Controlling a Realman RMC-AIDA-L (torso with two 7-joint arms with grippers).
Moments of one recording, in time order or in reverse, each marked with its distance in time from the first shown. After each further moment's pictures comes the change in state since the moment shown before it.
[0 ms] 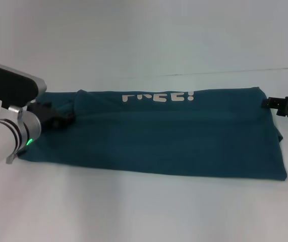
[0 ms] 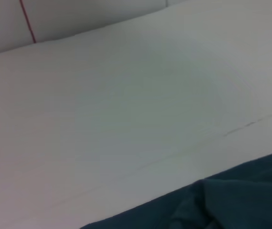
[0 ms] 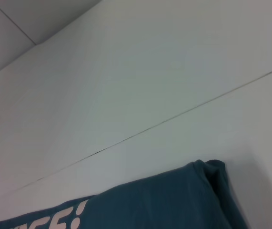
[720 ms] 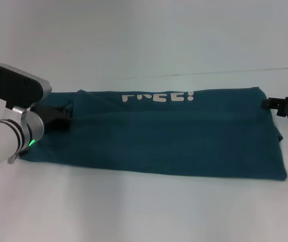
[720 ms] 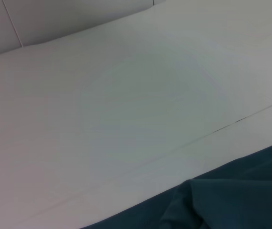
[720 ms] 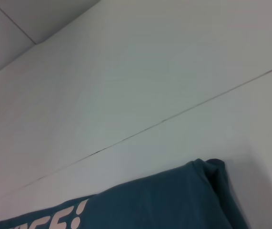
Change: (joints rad) left arm -0.002 0.000 0.020 0.000 0.001 0.008 0.021; right arm -0.002 0.001 0.002 -0.002 0.000 -0.002 0.000
